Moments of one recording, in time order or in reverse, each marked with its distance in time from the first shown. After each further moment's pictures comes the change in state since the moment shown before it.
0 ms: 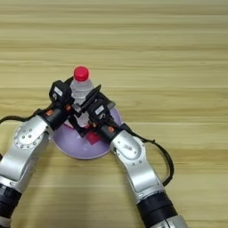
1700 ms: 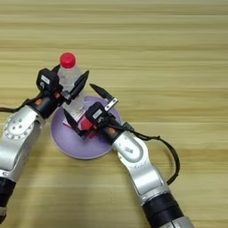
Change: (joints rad) left arm -0.048 0.034 0.052 -0.006 -0.022 -0.004 0.020; right arm 0.008 -0.053 0.024 -0.042 -0.135 -0.068 -0.059
